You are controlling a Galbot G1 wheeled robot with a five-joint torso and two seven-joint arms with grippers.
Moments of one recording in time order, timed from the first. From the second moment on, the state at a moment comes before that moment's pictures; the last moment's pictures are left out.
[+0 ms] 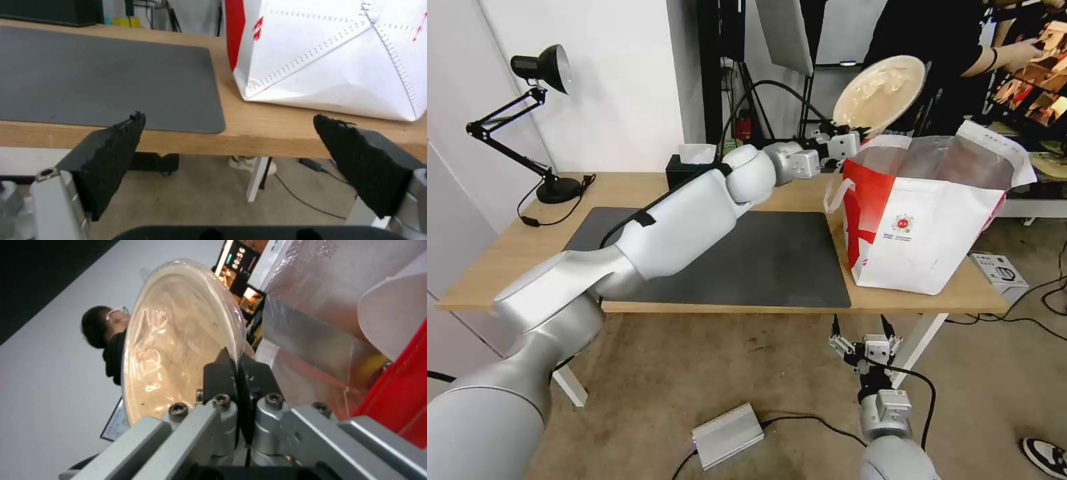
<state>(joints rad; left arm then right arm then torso) -0.16 -1.42 0.57 -1.11 0.09 -0.16 0.20 -1.51 1.14 0.21 2.02 0.15 0.01 0.55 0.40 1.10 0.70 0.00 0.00</state>
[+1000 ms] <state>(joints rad) -0.16 -1.60 0.58 -0.91 0.20 -0.25 0.20 -1.52 1.15 0.21 2.02 0.14 0.01 0.55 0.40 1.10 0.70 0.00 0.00</state>
